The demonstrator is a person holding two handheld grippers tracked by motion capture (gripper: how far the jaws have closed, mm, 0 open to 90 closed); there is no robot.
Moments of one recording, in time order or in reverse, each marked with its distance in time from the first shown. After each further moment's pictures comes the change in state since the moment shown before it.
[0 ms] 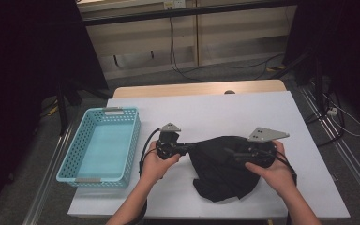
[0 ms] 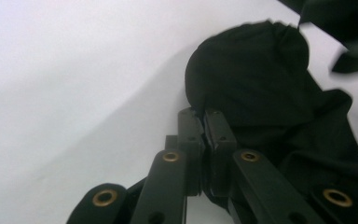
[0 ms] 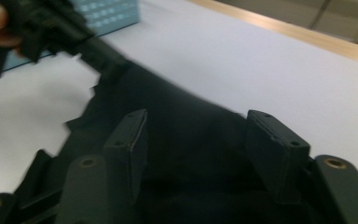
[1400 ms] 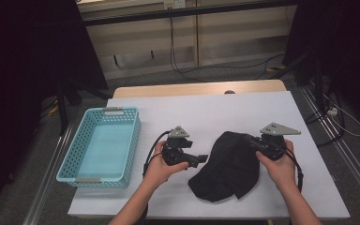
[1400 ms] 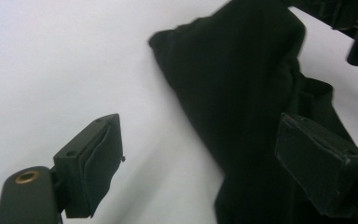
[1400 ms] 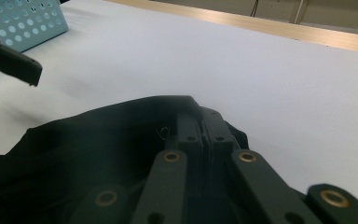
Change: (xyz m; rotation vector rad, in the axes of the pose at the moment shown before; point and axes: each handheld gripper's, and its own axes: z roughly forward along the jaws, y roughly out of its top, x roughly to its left) left arm -0.022 -0.005 0.014 0.012 -0.027 0.096; right arm -0.036 -0.017 -0.002 -0.019 -0.182 0.149
